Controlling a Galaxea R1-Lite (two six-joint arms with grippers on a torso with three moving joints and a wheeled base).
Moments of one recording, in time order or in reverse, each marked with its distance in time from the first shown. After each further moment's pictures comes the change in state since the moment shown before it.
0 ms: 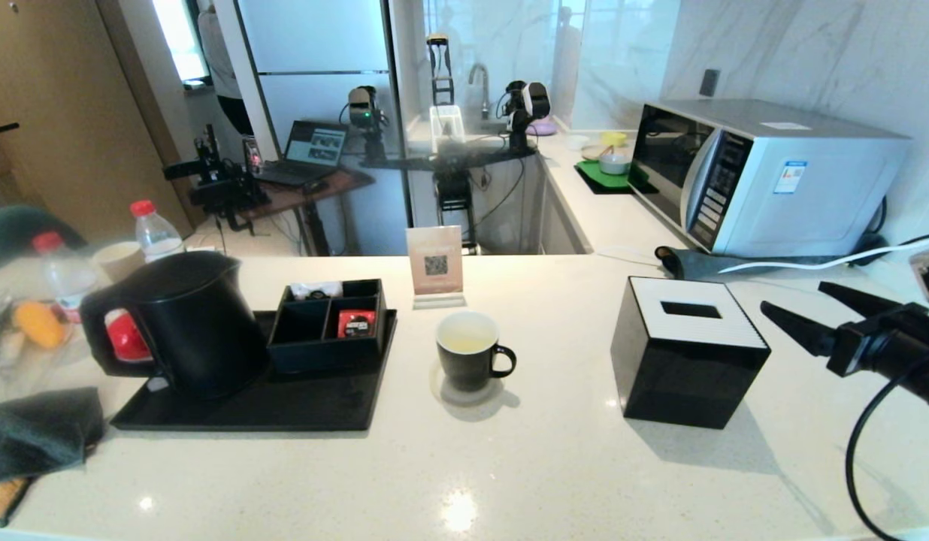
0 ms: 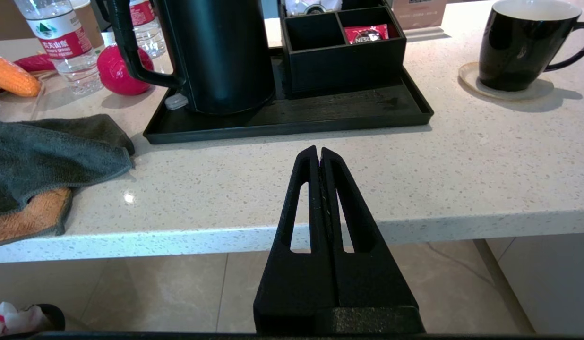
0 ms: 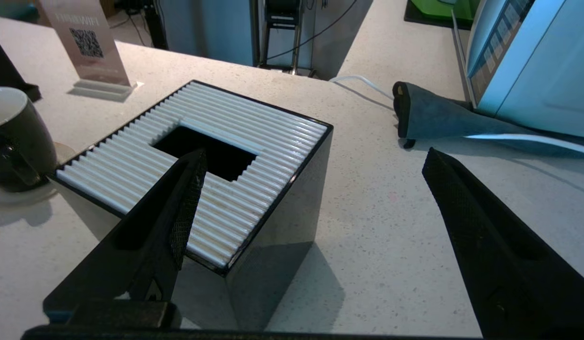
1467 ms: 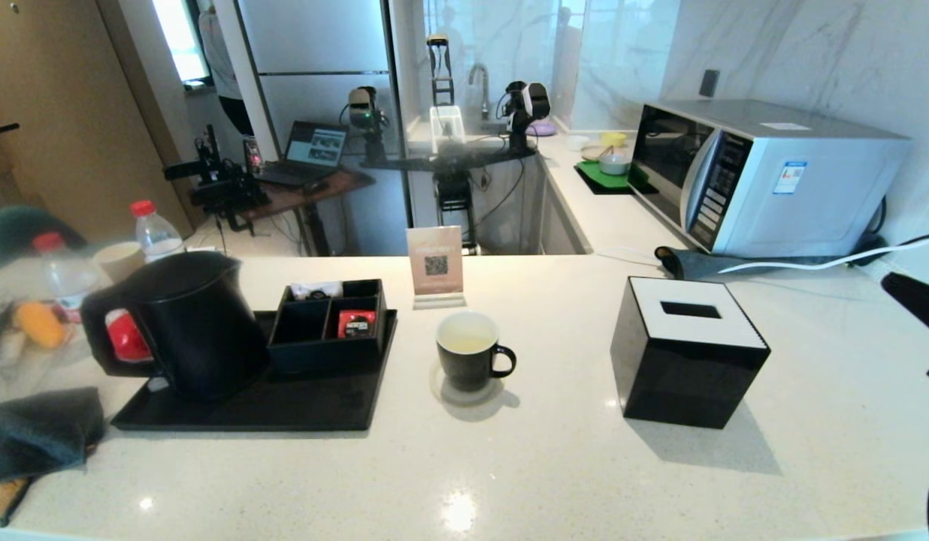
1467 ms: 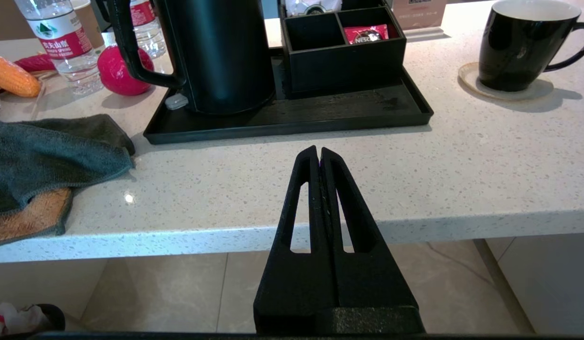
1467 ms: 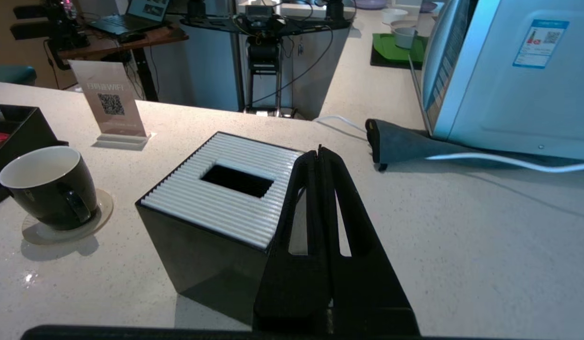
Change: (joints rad) left arm 0.000 0.000 0.000 0.000 0.000 0.000; right arm -0.069 -0.395 0.058 0.205 -0.011 0.097
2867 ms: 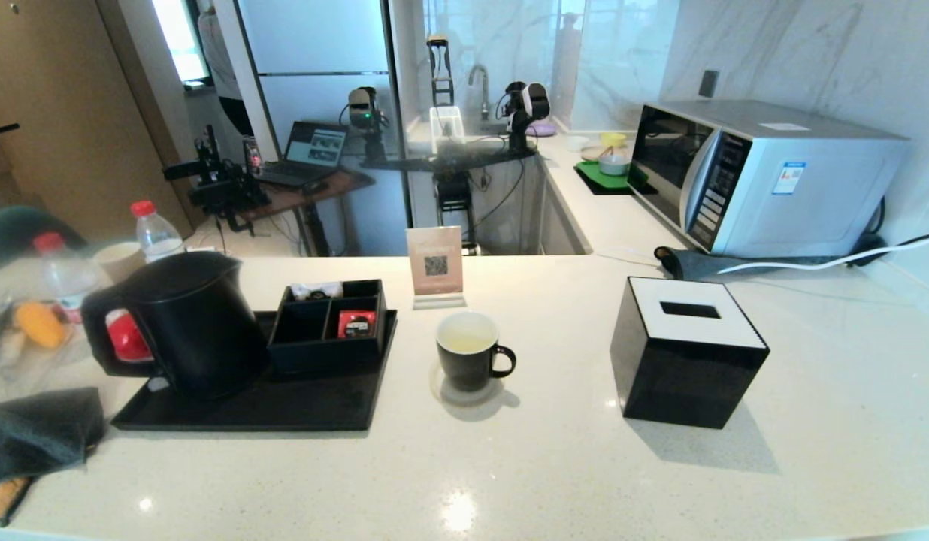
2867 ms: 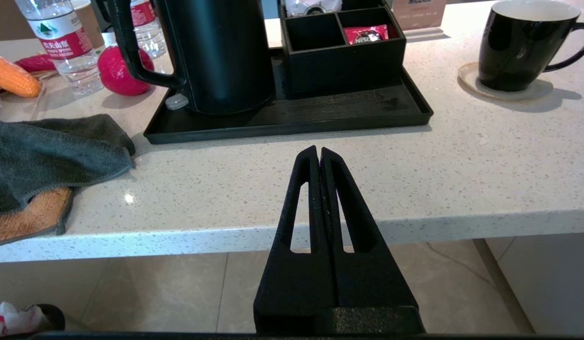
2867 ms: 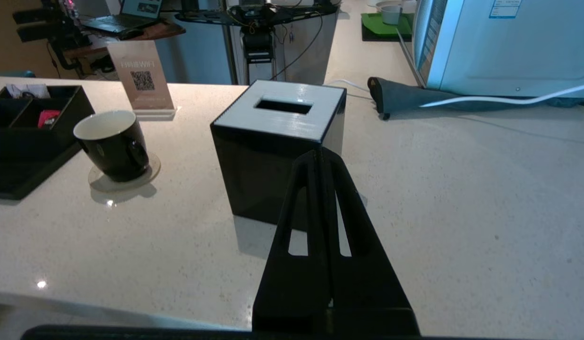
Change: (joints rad) left arm 0.000 0.000 0.000 0.000 0.000 0.001; right arm 0.141 -0.697 0.080 0.664 -0.201 0.020
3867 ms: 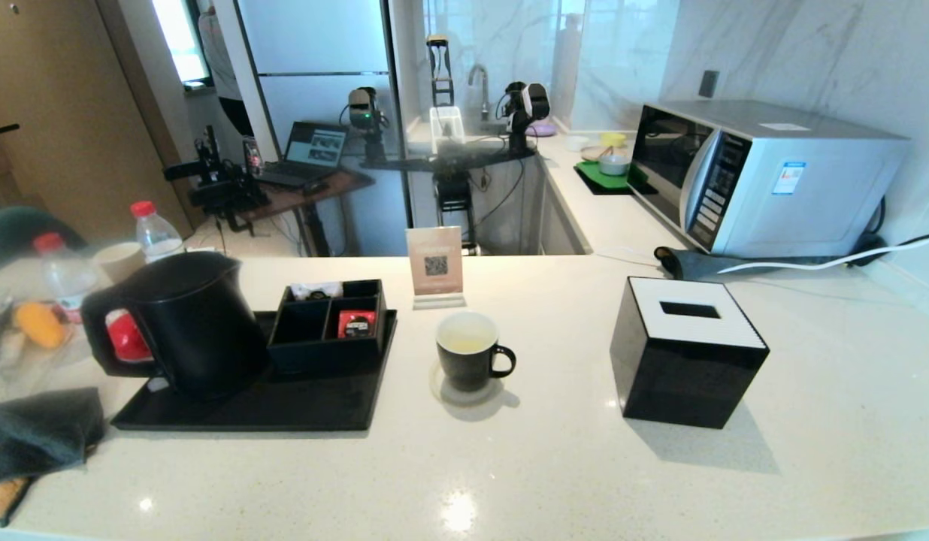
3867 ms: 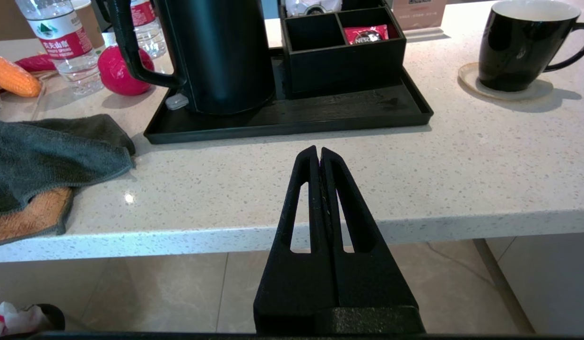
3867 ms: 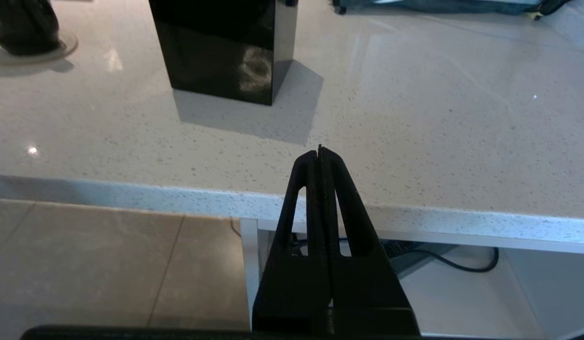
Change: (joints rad) left arm 0.000 0.000 0.000 0.000 0.000 0.000; right arm 0.149 -0.477 0.191 0.434 -0.278 -0.138
